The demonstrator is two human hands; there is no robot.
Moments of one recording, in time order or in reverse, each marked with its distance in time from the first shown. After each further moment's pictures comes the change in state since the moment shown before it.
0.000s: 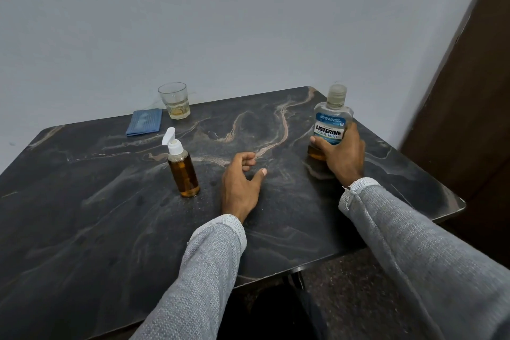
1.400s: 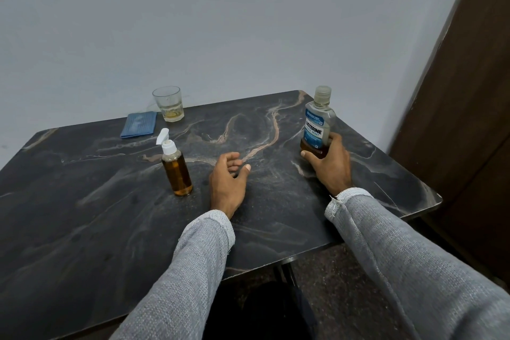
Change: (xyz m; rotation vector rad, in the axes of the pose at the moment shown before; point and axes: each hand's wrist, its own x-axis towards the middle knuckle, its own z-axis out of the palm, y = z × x) left_hand 0.003 -0.004 -0.004 -0.096 0.056 -0.039; right_hand -0.015 0.014 -0.008 -0.077 -0.129 0.048
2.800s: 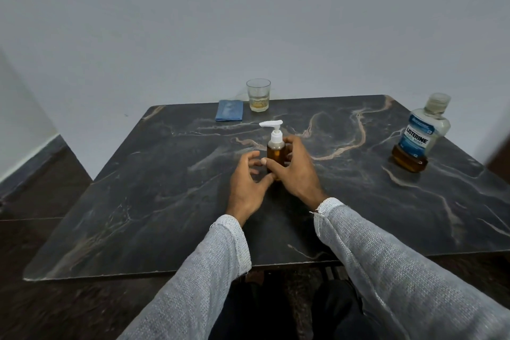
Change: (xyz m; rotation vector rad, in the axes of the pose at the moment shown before) left_hand -0.025 -0.014 -0.155 0.067 0.033 -0.045; right_hand -0.124 -0.150 0.156 0.253 -0.448 -0.350
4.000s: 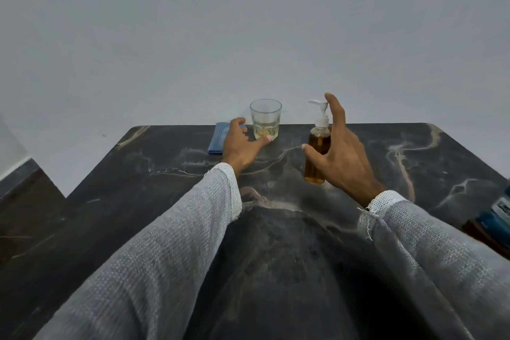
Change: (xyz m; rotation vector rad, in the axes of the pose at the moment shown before) left_hand 0.252 -0.002 0.010 0.105 0.058 -0.089; right_hand 0.173 0.034 -0.042 -0.316 0.060 -0.166
